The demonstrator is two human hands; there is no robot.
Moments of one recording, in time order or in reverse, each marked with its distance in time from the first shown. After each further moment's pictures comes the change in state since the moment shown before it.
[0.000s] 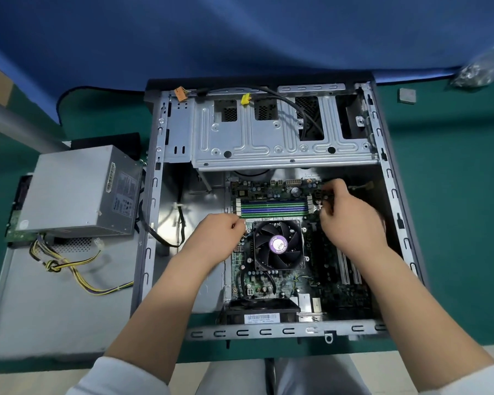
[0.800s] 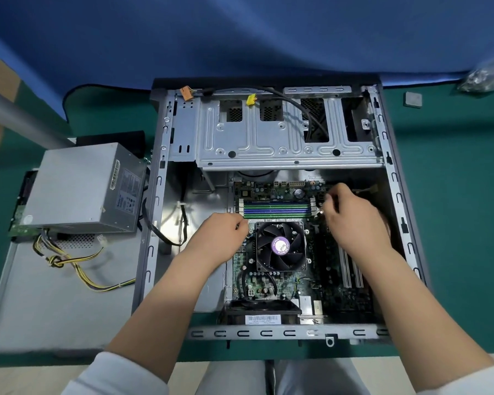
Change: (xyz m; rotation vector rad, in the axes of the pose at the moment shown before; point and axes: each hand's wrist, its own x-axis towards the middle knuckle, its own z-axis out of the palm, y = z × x) left_hand 0.000 0.004 -0.001 0.030 -0.020 -0.002; right_hand 0.007 -0.002 -0.001 0.095 -0.019 0.059
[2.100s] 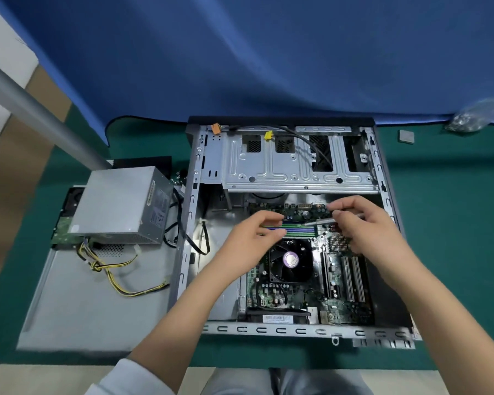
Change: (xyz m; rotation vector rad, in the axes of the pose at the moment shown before) left_hand -0.039 0.043 -0.037 -0.614 -0.025 0.116; right_hand -0.037 -0.040 -0.070 0.817 -0.164 0.114
